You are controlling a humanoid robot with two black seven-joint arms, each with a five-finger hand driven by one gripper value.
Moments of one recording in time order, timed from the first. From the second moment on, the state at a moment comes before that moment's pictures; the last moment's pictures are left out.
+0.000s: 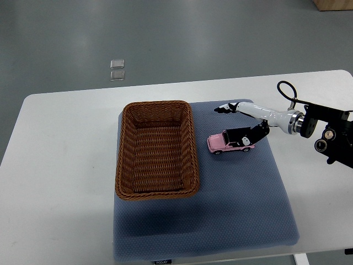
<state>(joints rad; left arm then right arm) -0.05 0.00 -0.07 -0.08 0.12 -0.11 -0.05 0.79 -0.57 0.36 1.13 -1.31 0.08 0.28</state>
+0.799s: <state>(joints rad) -0.05 0.00 -0.07 -0.09 0.12 -0.11 -0.05 0.79 -0.56 0.25 1.08 -1.40 0.00 0.23</state>
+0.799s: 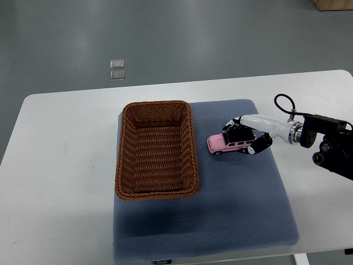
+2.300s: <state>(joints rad) -0.05 0.00 -0.07 -0.08 0.12 -0.11 -0.05 1.10 -0.22 0.06 0.98 -1.38 -0.07 0.24</state>
